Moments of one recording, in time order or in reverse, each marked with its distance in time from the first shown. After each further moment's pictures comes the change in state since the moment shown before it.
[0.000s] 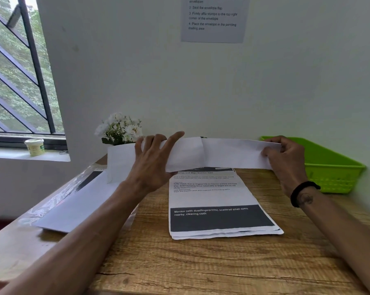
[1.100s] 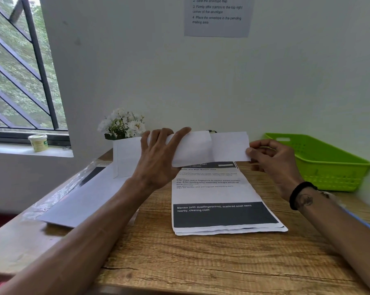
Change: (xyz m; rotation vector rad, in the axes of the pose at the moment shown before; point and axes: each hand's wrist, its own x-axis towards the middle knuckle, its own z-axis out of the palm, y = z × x) left_hand 0.001 0.010 0.000 -0.009 0.080 0.031; right_hand -0.015 0.006 0.012 0.102 -0.188 0.124
